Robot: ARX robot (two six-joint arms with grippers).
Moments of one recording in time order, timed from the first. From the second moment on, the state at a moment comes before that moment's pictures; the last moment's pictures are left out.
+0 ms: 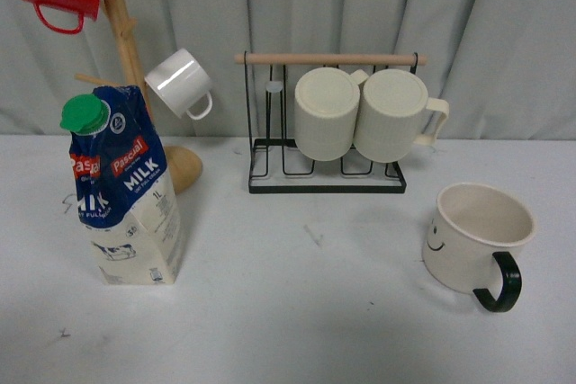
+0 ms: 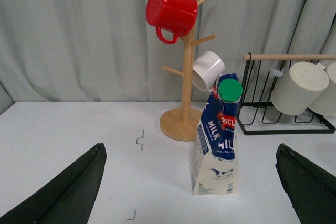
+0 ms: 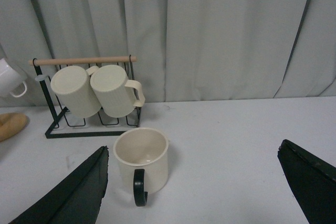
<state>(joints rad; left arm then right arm) 0.00 0.00 0.01 0.00 0.00 0.00 0.00 0.00 0.01 0.00 0.00 0.00</state>
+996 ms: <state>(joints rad) 0.00 0.00 0.01 0.00 0.00 0.00 0.33 1.86 1.22 -0.03 0.10 0.48</state>
